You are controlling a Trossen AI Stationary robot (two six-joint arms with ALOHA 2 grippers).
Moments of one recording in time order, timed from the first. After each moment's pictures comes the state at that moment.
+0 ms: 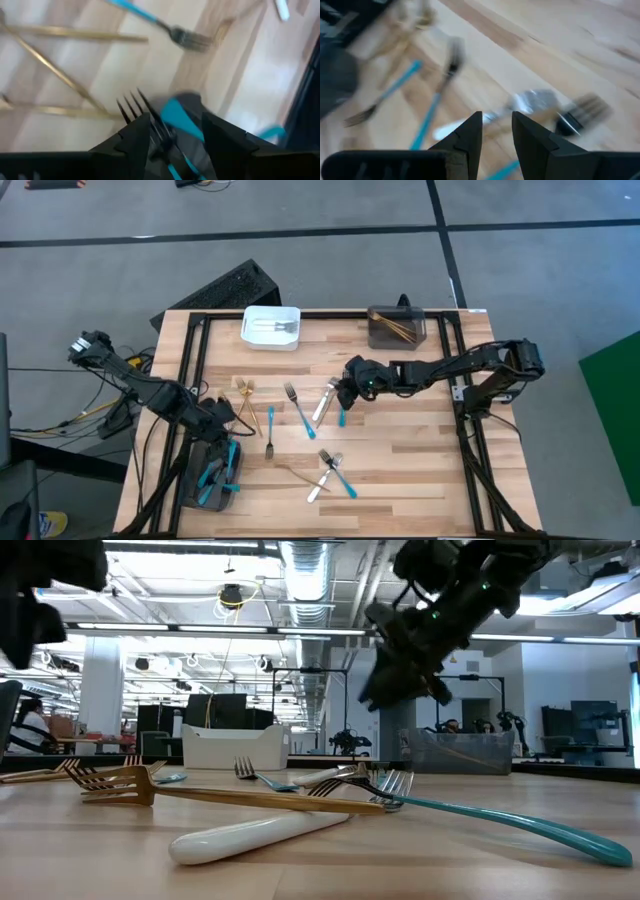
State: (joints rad) left arm -0.52 0.92 0.72 -0.92 -0.06 -1.03; right arm -0.06 1.54 0.84 0.01 0.19 0.68
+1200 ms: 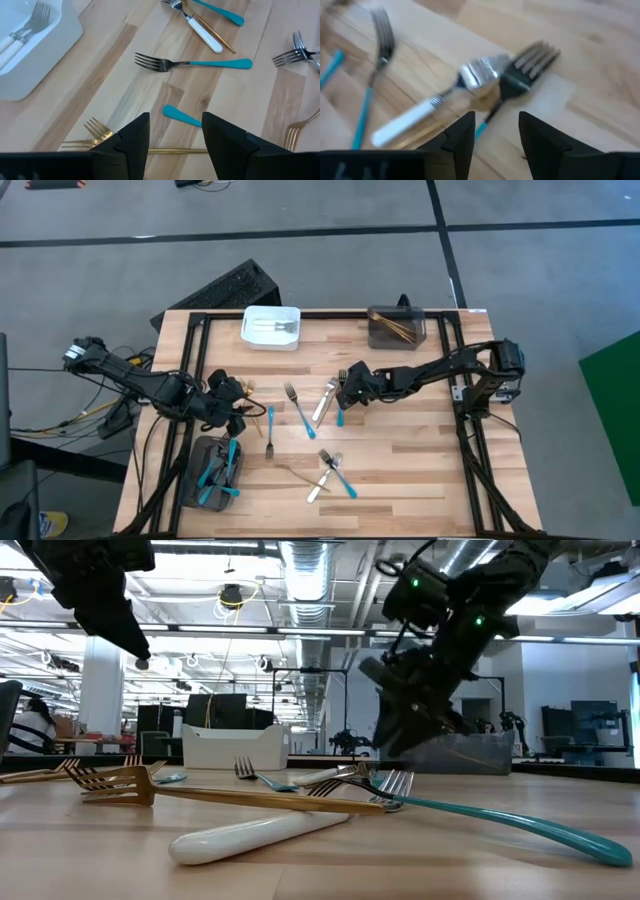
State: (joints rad) left arm -0.37 0.92 0.72 -0.81 -0.51 -0.70; right arm -0.05 1.68 0.84 -0.08 0.30 0.89
